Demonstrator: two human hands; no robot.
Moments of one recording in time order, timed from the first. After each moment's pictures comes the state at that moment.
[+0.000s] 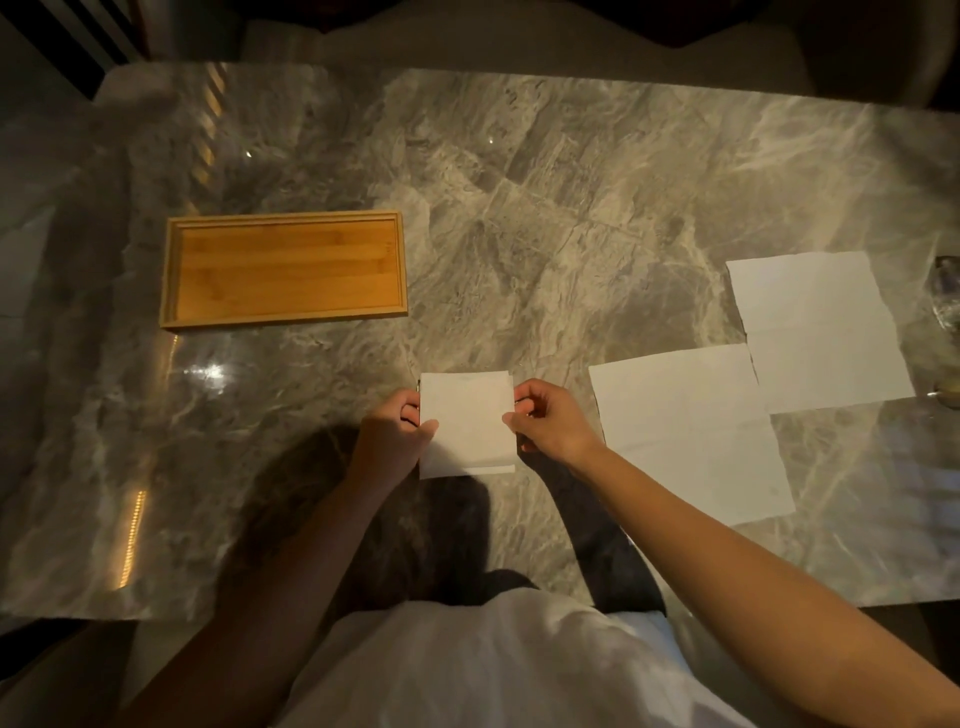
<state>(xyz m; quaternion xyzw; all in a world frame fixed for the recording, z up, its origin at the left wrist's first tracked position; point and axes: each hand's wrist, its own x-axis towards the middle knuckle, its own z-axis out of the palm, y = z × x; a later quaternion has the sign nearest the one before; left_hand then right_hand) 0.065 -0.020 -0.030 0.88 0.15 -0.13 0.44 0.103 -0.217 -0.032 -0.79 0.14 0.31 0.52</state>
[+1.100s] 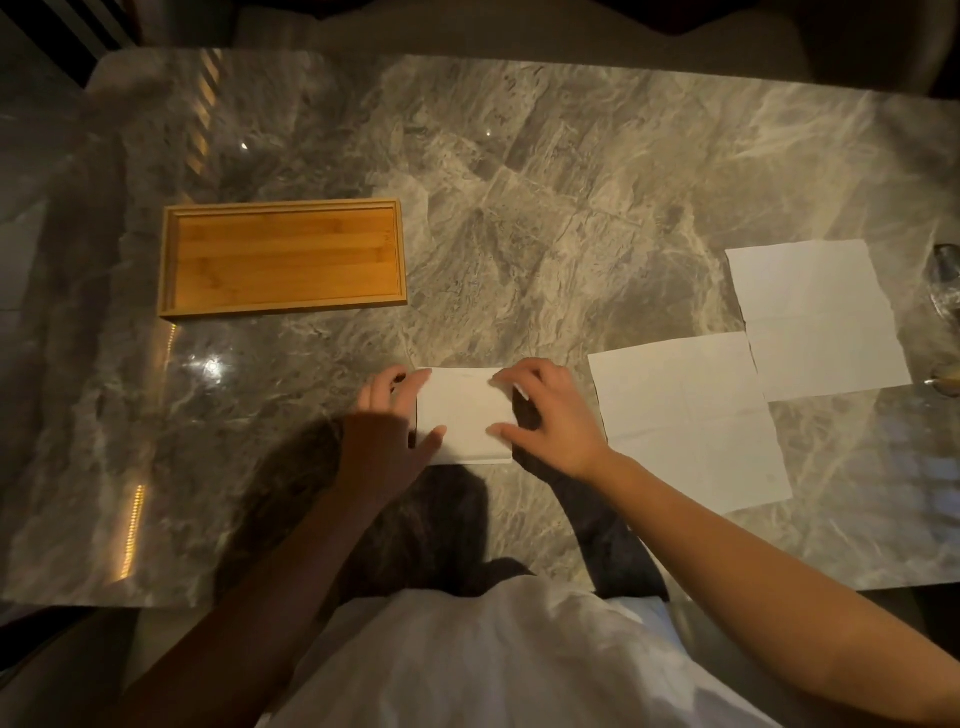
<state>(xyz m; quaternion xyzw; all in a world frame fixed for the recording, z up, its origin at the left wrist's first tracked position) 0.049 -0.009 -0.042 0.98 -0.01 -0.05 0.21 0.088 -0.233 -0.035 -0.92 -0.15 0.18 0.32</state>
